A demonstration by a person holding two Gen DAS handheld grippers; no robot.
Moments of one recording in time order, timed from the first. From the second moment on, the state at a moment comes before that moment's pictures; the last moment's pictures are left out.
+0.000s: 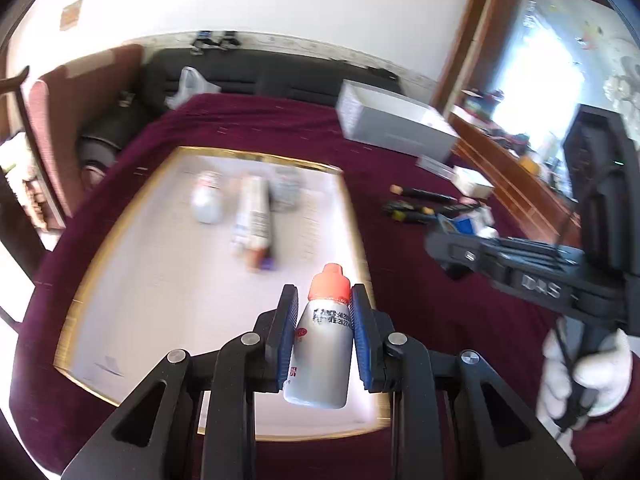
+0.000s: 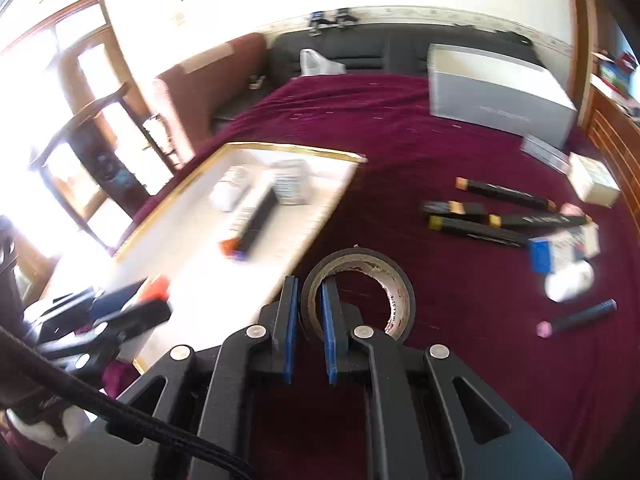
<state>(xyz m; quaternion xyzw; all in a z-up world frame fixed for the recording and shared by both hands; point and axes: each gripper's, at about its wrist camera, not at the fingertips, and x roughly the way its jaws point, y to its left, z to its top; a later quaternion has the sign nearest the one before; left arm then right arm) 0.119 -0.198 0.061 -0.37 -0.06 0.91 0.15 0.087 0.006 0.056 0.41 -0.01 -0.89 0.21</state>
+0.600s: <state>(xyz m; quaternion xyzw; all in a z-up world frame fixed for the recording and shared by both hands) 0.008 -0.286 0.043 -0.42 -0.03 0.90 0.07 0.029 -0.130 0.020 0.49 -0.05 -0.81 0.32</state>
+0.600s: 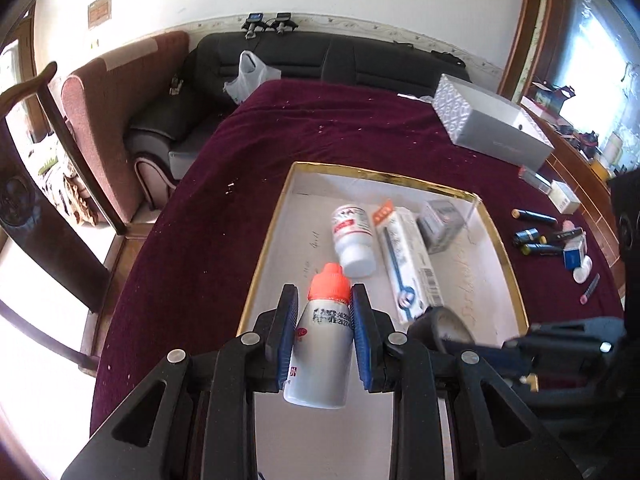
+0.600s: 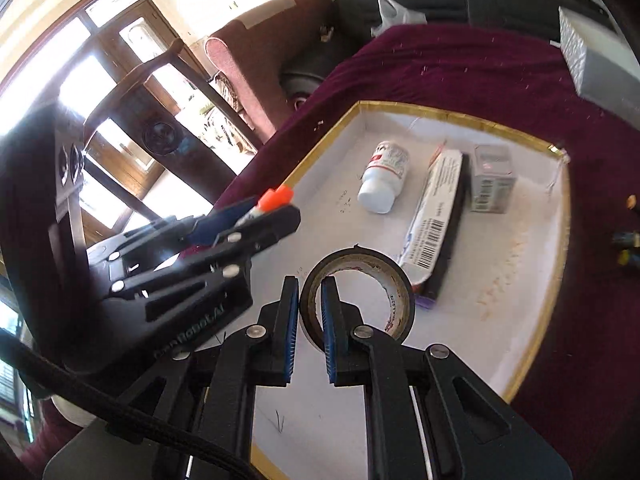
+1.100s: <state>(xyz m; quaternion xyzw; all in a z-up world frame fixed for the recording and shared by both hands) -0.063 -0.278 0.017 -0.49 -0.03 0.87 0.07 -0.004 -0.156 -0.008 0.52 -0.03 -0.80 0.30</state>
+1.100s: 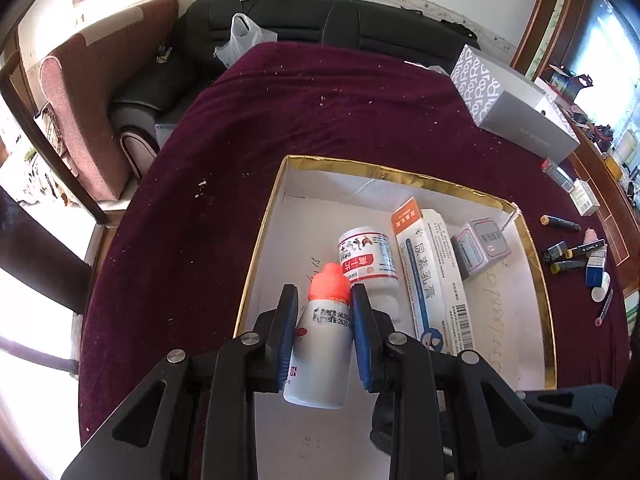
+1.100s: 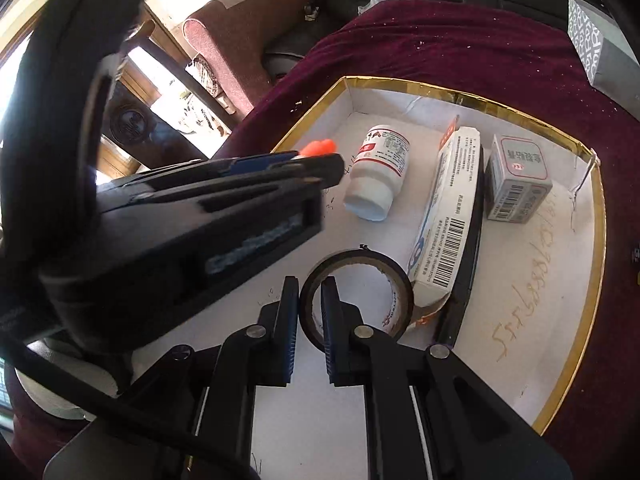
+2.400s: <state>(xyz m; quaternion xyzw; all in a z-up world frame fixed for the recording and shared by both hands) -0.023 -0.298 0.054 -0.46 -0.15 0.87 0.08 0.010 -0.079 0.034 0.46 -0.06 -0.85 0.27</state>
